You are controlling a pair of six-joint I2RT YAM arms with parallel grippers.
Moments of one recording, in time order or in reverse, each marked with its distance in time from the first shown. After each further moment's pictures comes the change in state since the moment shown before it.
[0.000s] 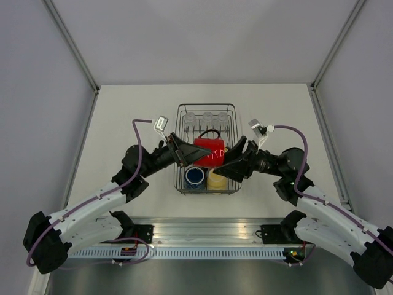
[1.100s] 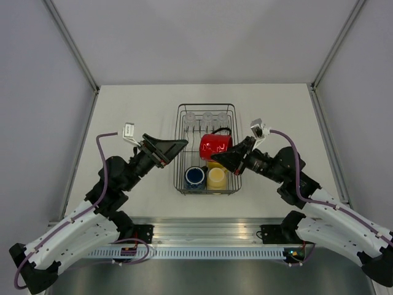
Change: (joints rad) left arm -0.012 -0.311 -0.010 -0.341 -0.352 -0.023; right arm 0.156 -0.048 0.067 -0.282 0.383 -0.324
